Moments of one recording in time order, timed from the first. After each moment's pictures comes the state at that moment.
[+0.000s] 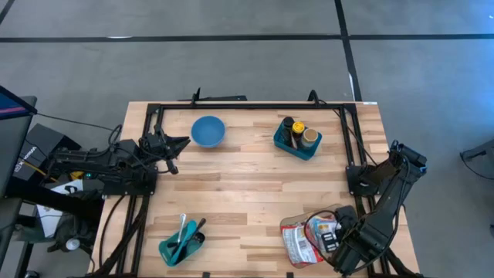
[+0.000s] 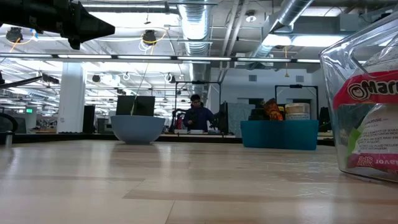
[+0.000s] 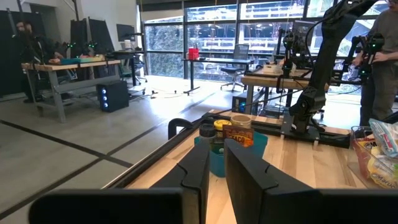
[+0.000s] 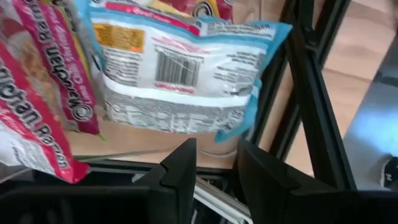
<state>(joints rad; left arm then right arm) -0.05 0.28 0.27 0.07 -0.52 0.02 0.94 1.71 1.58 -1.57 -0.13 2.26</state>
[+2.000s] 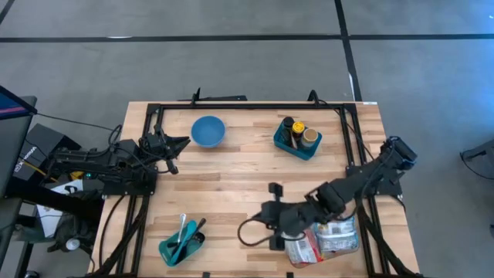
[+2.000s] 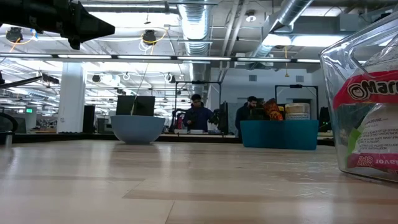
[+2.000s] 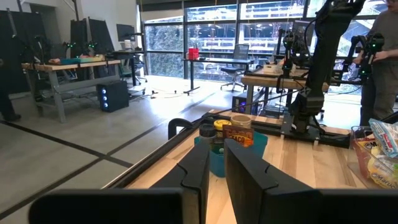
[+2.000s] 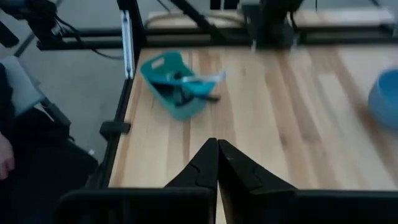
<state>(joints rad) -0.05 0.28 0.27 0.07 -0.52 0.02 0.57 1.71 1.58 -0.56 0.44 0.38</state>
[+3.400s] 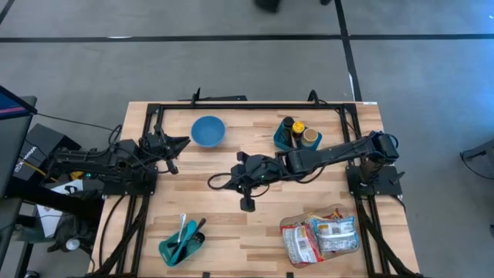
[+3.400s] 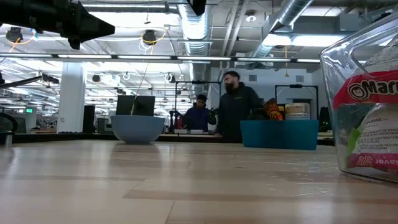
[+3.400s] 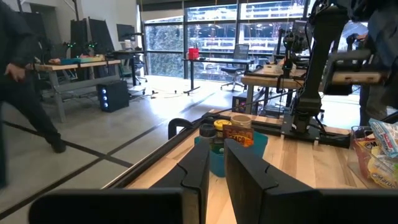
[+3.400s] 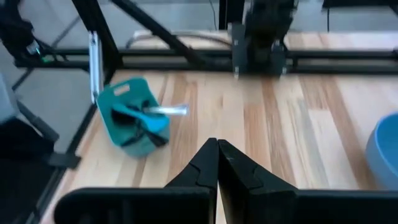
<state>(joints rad) -0.05 0.28 0.27 0.07 -0.52 0.02 0.19 1.82 1.58 -0.29 0.05 0.09</state>
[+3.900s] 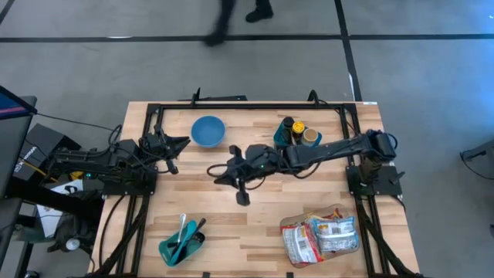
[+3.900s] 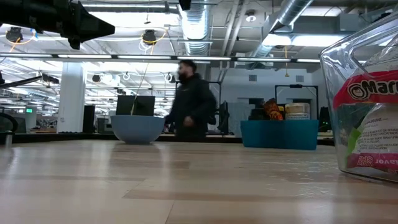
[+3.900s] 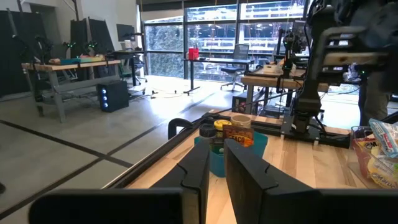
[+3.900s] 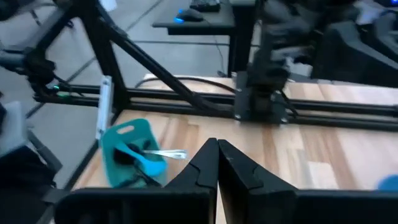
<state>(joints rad) -0.05 0.28 0.27 0.07 -0.52 0.02 0.14 1.84 1.58 -0.09 -0.06 0.03</state>
